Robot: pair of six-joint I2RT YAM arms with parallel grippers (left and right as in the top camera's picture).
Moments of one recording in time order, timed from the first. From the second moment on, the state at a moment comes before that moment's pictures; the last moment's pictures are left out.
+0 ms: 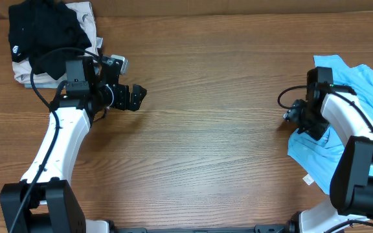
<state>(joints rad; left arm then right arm) 0.04 1.59 1.10 -0.44 0.44 0.17 -0.14 1.78 1.11 -0.82 0.12 0.58</state>
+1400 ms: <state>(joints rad) 0.10 1.59 1.10 -0.34 0.32 0.16 0.81 1.79 1.47 -0.80 -0.23 0.51</state>
